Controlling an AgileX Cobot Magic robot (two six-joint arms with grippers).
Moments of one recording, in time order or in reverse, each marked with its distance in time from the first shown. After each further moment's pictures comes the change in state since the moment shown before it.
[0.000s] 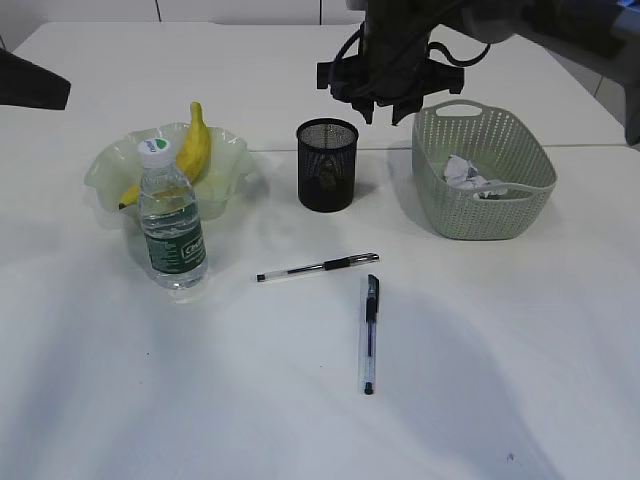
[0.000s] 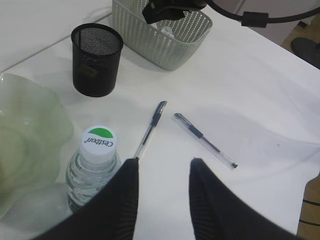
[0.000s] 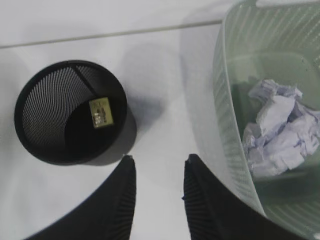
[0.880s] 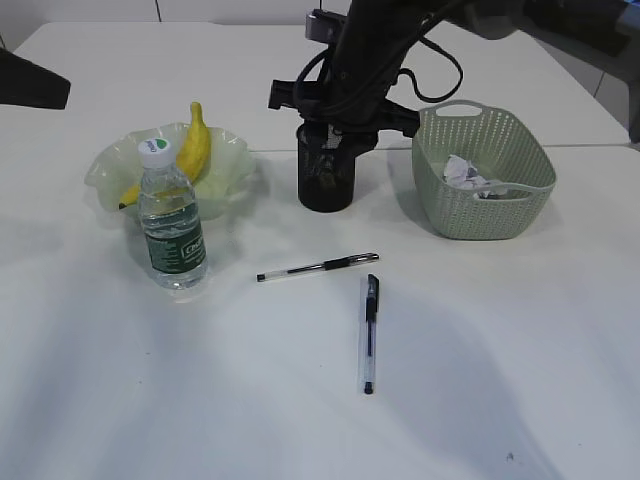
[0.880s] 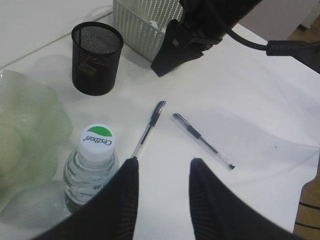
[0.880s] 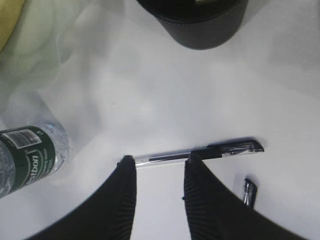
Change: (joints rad) left arm 0.000 0.000 0.000 0.000 0.000 -0.022; right arm 0.000 -0.009 -0.002 0.482 0.143 -0.222
